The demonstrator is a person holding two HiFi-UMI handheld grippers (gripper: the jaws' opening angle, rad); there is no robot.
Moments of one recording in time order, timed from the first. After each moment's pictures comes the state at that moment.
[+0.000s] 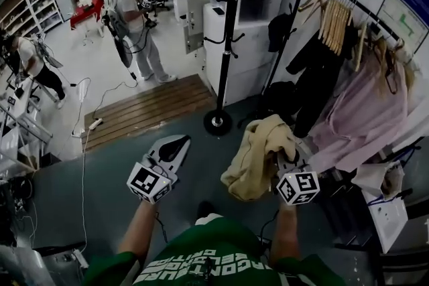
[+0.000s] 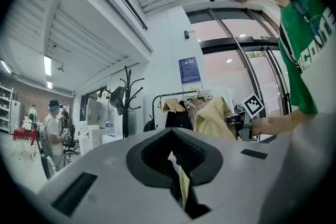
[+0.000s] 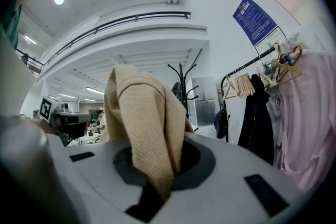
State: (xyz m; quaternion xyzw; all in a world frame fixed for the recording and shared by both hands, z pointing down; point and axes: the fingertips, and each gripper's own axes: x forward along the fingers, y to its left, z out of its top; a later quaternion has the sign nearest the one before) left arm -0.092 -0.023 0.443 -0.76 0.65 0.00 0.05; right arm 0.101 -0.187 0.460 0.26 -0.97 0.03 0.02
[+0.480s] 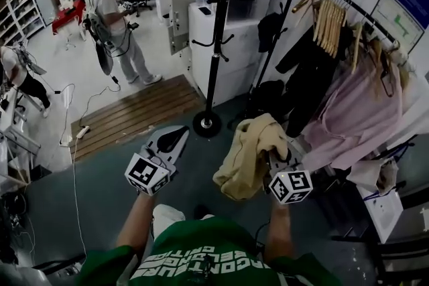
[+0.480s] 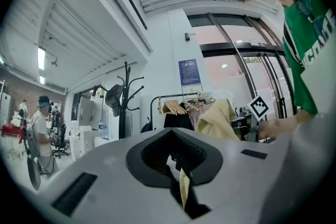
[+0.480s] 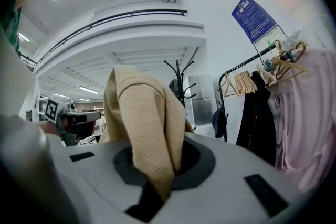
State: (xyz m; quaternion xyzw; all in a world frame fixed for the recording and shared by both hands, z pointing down) left arm -0.145 -0.085 0.439 -0.79 0.62 0.02 0.05; right arm 0.054 -0.209 0.463 0.29 -0.96 0.04 0.03
